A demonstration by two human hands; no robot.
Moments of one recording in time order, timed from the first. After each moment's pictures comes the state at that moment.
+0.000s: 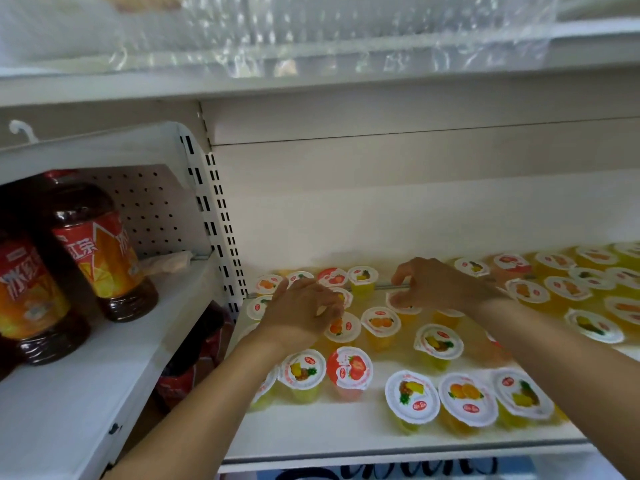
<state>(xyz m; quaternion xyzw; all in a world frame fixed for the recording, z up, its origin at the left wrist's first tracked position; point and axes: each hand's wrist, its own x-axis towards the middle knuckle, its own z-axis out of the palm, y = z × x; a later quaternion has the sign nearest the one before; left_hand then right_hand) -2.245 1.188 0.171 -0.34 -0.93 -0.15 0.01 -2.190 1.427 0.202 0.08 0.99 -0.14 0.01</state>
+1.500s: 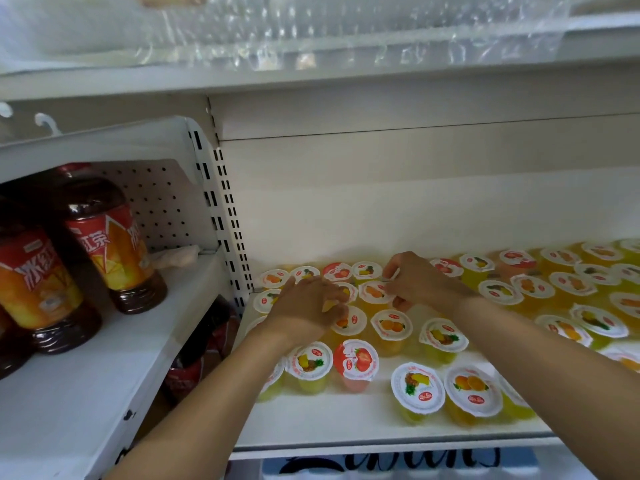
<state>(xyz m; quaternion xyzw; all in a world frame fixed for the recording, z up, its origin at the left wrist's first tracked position) -2.241 1.186 0.174 -0.33 -0.93 -0.17 -0.01 -2.202 1.388 0.197 0.14 0.93 -0.33 0.00</state>
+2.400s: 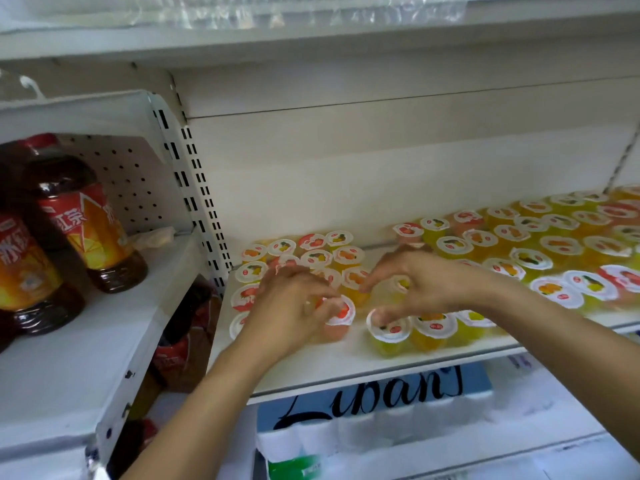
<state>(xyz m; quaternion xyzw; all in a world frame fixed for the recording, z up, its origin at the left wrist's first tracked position) -2.169 1.158 0.171 -0.41 -0.88 -0.23 0.10 -2.082 1.376 0.222 -0.06 0.98 -0.17 0.03</state>
